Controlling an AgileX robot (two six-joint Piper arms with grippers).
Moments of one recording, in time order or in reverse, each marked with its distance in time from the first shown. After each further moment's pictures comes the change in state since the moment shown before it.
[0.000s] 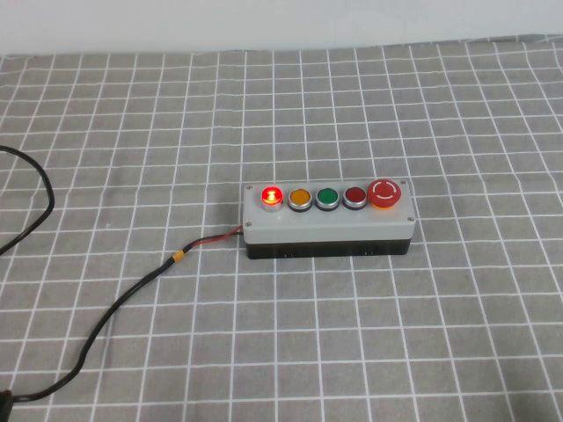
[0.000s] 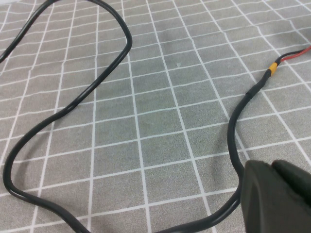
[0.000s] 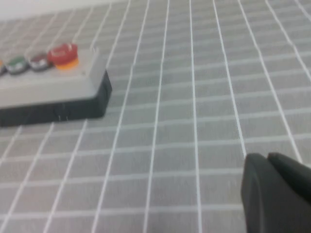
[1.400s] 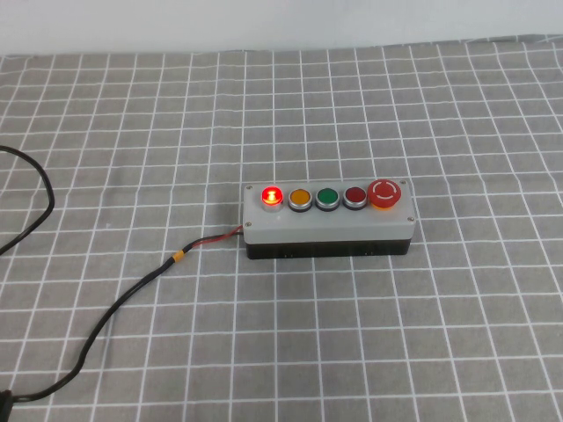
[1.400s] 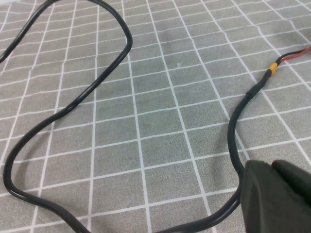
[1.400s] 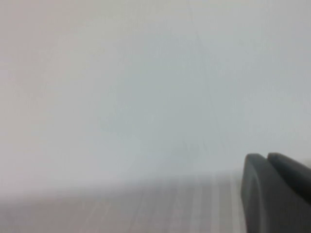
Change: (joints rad) right arm 0.000 0.530 -0.959 0.084 0.100 0.033; left arm 0.000 0.000 0.000 0.000 0.000 0.000
